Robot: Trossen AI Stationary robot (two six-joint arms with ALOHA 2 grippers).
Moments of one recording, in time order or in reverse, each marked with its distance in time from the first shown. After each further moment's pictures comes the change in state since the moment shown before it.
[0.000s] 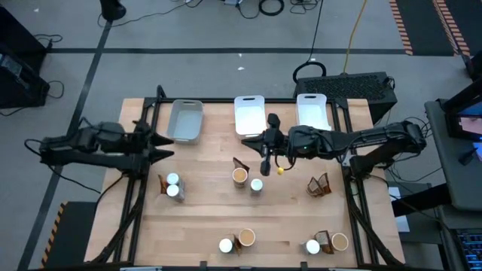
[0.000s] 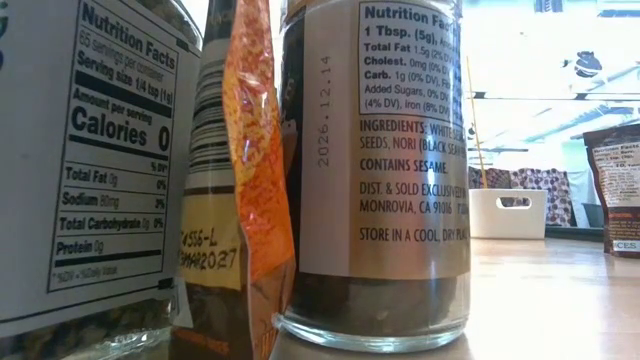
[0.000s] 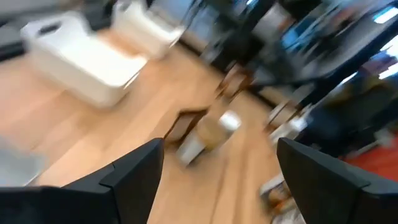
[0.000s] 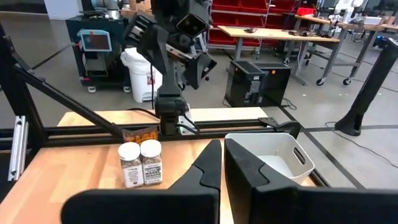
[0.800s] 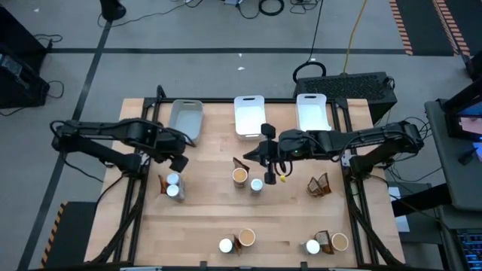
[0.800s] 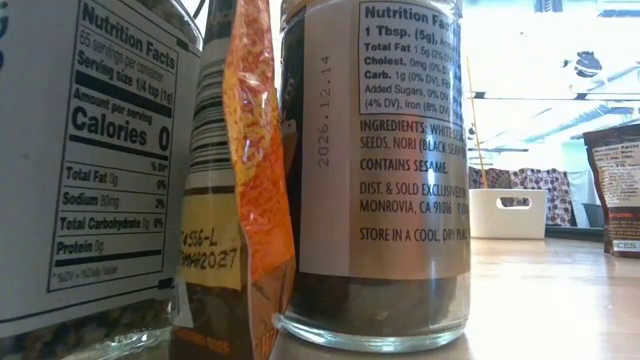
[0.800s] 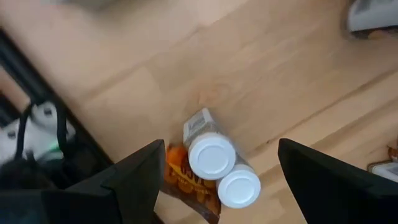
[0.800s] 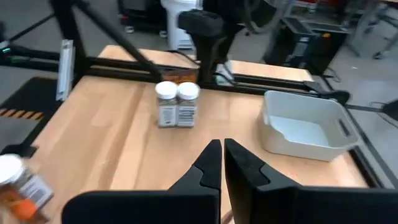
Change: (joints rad) left arm -0.007 0.716 0.395 -0.706 0.106 -0.503; right arm 0.009 0.029 0.038 -0.234 -0.186 -0.071
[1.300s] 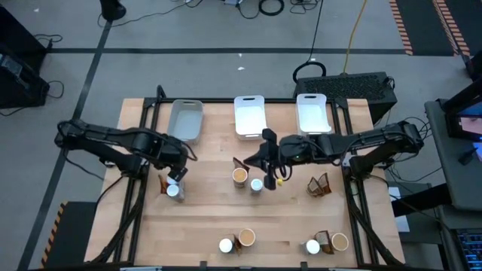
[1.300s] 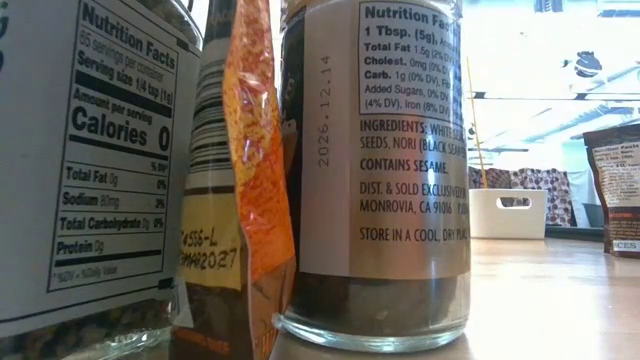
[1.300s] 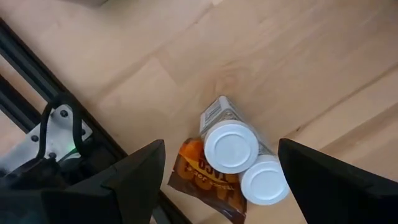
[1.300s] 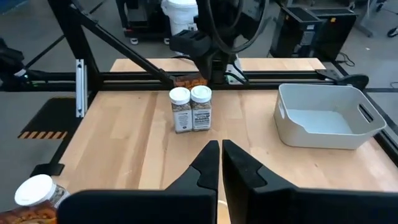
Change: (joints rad) left arm -0.124 0.031 -0.063 0.008 -0.054 0.017; right arm 0.048 0.003 0.000 0.008 0.038 0.175
